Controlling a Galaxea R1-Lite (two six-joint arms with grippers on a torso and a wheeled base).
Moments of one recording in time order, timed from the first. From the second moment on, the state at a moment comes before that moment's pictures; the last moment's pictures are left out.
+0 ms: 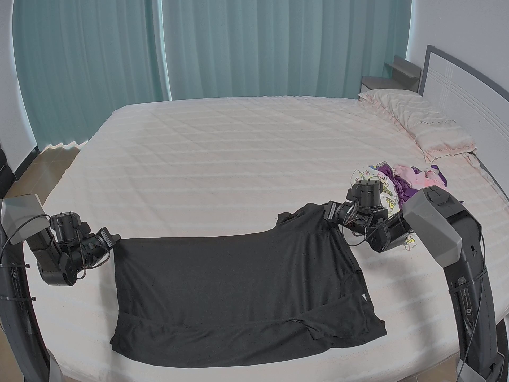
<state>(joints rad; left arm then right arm) 0.27 2.36 -0.79 -1.12 -0.42 -0.53 0.24 2.67 -1.61 -0.69 0.08 0.40</state>
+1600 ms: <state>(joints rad) 0.28 2.28 -0.74 -1.09 -0.42 -0.48 0.21 2.49 -1.32 -0.78 0.19 0.56</state>
